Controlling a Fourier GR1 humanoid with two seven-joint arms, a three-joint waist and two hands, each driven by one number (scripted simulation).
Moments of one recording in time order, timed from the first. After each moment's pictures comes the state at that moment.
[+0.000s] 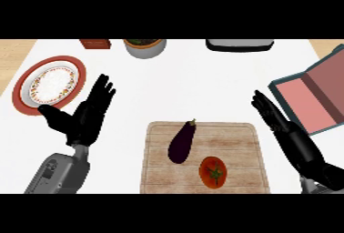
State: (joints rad) left arm -0.25 0.24 -0.20 -1.38 0.43 0.20 0.00; right arm -0.05 -0.44 0.26 -1.67 -0.20 0.05 -0.18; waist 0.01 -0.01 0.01
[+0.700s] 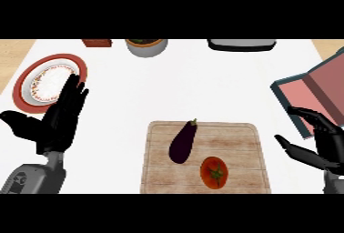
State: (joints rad) left arm -0.16 0.33 -0.14 -1.54 0.37 0.29 0.08; right arm -0.06 -0.43 -0.02 -1.28 -0.18 0.02 -0.62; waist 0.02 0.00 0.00
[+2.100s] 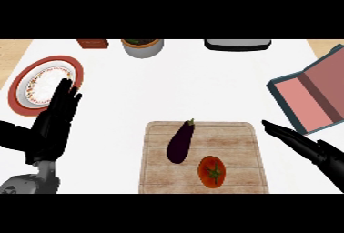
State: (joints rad) left arm -0.09 0.30 -0.09 -1.64 0.29 0.26 0.15; right arm 0.09 -0.67 0.15 -2.01 0.06 0.37 -0.04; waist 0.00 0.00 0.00
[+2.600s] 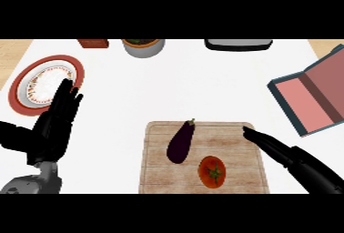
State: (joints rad) left arm -0.09 0.25 -0.06 -1.66 0.25 0.23 0.17; right arm 0.10 -0.51 0.23 -2.01 0.22 0.40 0.05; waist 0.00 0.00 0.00
